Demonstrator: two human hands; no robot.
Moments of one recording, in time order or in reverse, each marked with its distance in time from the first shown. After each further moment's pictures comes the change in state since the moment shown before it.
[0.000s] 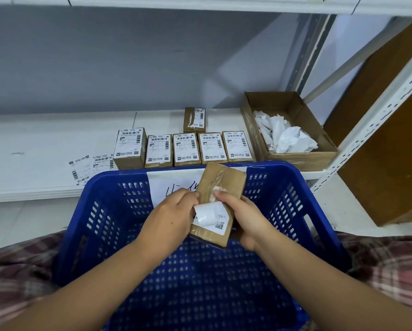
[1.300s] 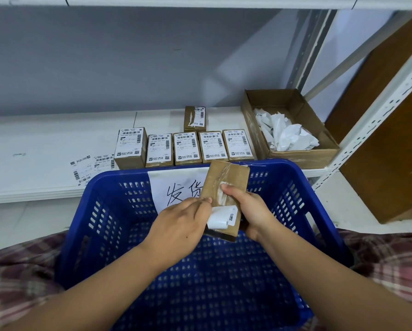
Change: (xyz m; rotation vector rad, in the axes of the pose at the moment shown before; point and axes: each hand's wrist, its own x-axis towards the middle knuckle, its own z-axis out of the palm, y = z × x) left_hand -0.003 0.017 -0.007 0.230 -0.062 0.288; right_hand 0.008 -0.009 -0.009 0.007 0.045 -0.047
